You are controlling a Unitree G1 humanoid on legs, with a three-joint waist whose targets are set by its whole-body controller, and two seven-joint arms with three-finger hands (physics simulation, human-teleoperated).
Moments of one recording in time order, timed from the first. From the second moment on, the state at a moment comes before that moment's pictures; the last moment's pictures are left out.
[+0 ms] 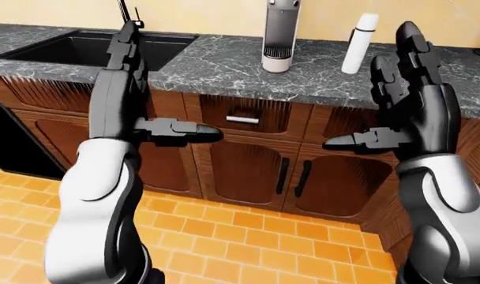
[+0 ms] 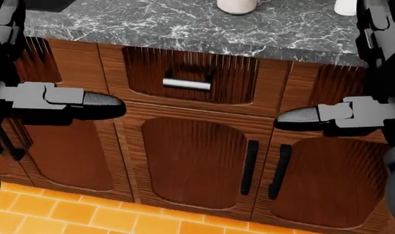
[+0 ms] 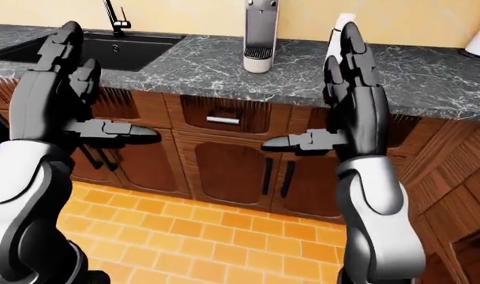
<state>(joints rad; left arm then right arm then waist) -0.66 0.18 0.09 -0.81 0.12 1.21 -0.04 -0.40 -0.26 -0.26 -0.71 0.26 0.70 -0.03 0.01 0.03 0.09</state>
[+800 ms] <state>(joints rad) -0.67 0.18 0.10 -0.82 0.12 1.24 -0.03 -0.41 -0.28 -0.29 -0.70 0.35 0.71 -0.08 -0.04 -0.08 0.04</state>
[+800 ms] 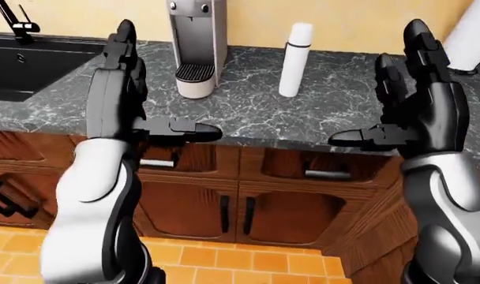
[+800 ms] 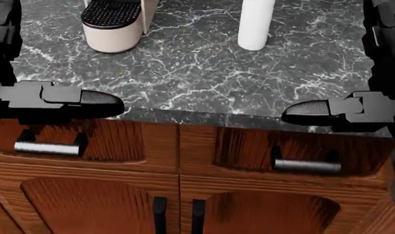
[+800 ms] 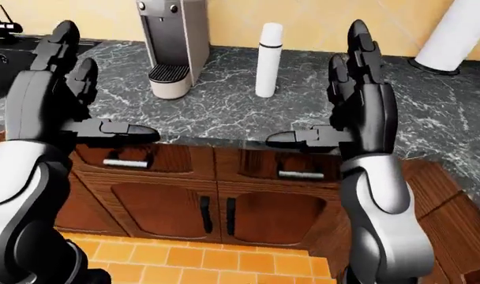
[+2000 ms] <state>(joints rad) -0.66 0.19 0.09 -0.80 0.10 1.27 -0.04 -0.39 -0.28 -0.31 -0.70 0.34 0.69 -0.11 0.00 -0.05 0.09</state>
